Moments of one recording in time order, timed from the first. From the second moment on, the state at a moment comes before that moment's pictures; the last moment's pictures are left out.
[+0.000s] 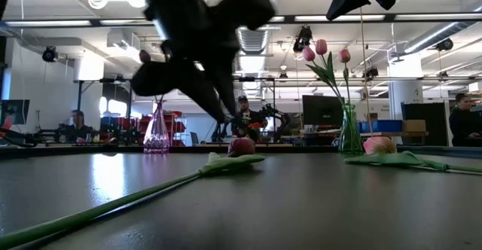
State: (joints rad) left arm -0.27 1.84 1.27 -0.52 -0.18 -1.27; right arm -0.01 1.15 1.19 -0.82 0.70 0.65
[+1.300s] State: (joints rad) left arm -0.16 2.00 1.51 -0.80 -0.30 -1.16; right arm -0.01 1.05 1.20 -0.79 0.68 0.51
